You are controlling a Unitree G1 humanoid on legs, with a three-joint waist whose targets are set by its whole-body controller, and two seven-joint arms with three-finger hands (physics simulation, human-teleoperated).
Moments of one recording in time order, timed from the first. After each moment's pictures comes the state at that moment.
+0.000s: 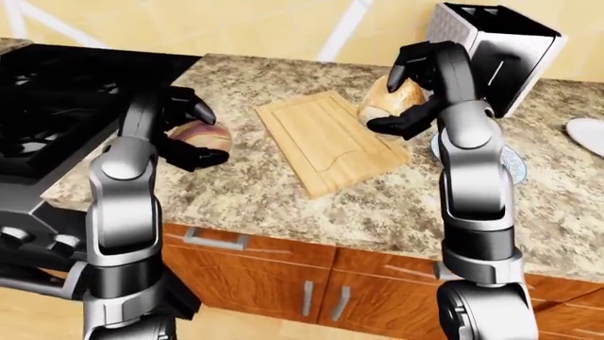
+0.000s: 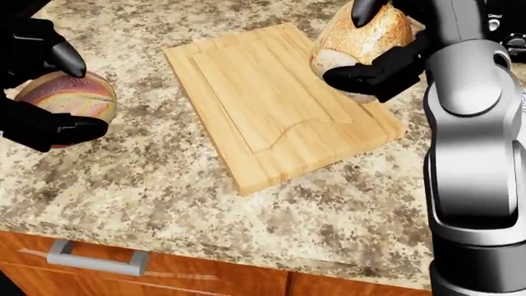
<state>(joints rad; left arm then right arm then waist) -0.69 0.38 0.18 -0.13 0.34 0.75 -0.32 -0.85 -0.22 -0.07 -0.08 -0.45 0.67 0.15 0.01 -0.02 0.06</state>
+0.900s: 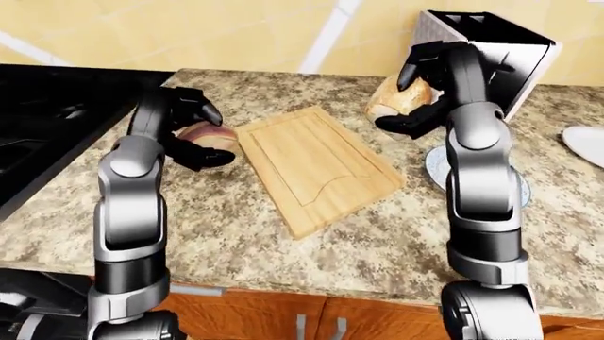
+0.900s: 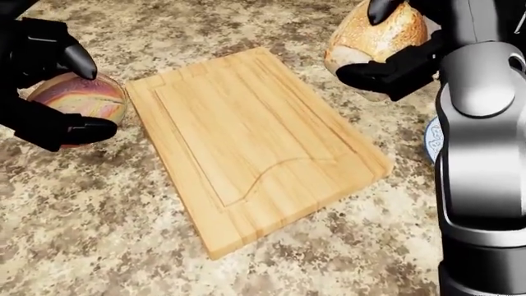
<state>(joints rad) -0.70 0.37 0.16 -0.09 0.33 0.73 -0.33 -0.83 -0.24 -0.10 -0.09 -0.44 0.67 0.12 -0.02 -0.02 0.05</state>
